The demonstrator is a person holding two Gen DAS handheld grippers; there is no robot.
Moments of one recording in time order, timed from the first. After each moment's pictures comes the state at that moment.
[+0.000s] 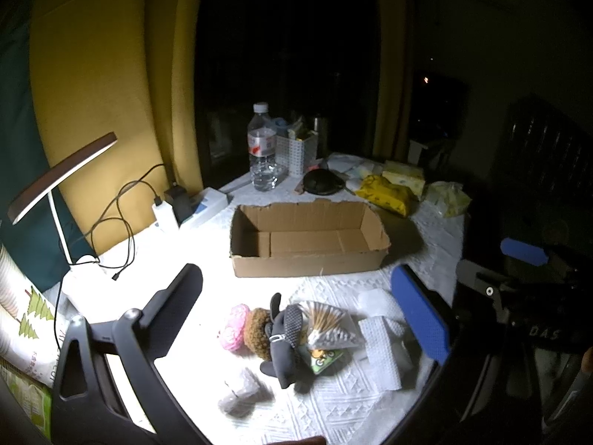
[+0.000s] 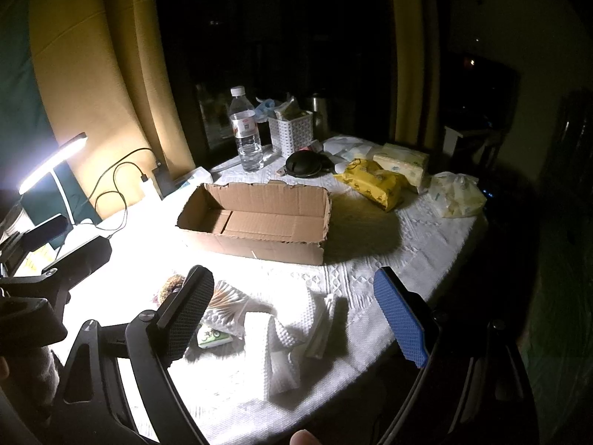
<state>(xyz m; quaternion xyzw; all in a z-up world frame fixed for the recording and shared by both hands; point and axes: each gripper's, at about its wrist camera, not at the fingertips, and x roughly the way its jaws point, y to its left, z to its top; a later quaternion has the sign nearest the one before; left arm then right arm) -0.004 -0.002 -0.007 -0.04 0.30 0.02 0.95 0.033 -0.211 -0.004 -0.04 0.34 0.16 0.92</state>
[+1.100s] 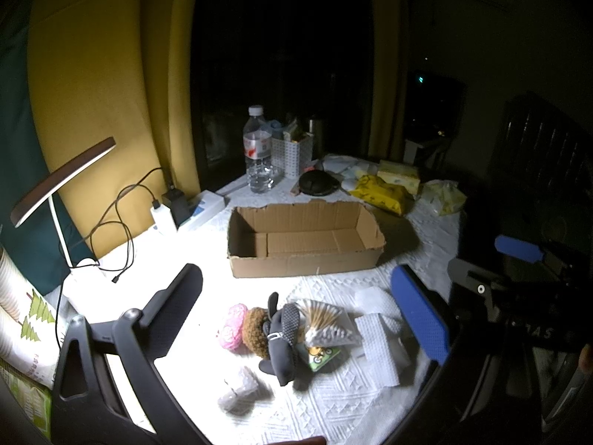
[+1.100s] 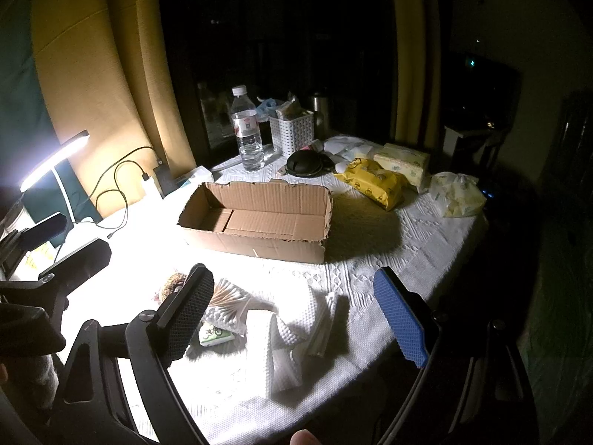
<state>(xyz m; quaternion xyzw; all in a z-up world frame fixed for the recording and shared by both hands) -0.003 -0.005 -0.004 -0.04 0.30 0.02 0.95 0.032 -0.210 -0.003 -0.04 0.35 0.16 0.92</state>
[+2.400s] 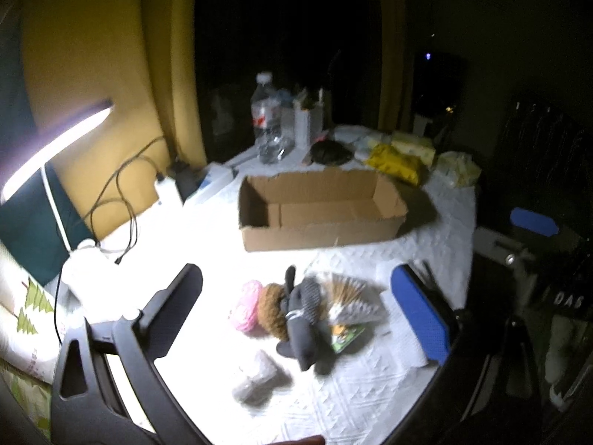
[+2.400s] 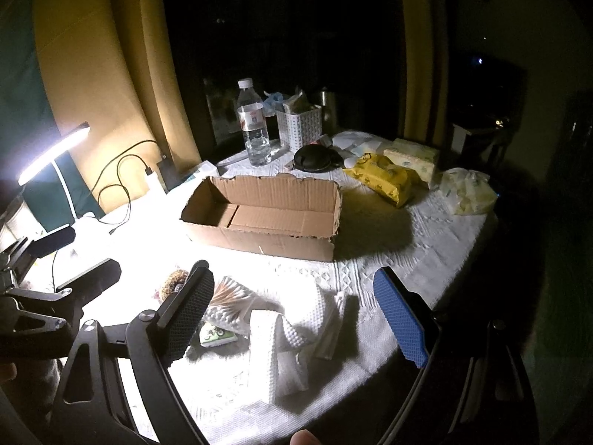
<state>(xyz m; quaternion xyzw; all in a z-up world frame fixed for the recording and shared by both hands) 0.003 0.009 -0.037 -0.03 0.35 0.03 0.94 0.038 -0.204 -0.021 -0.05 0.35 0.17 0.92</state>
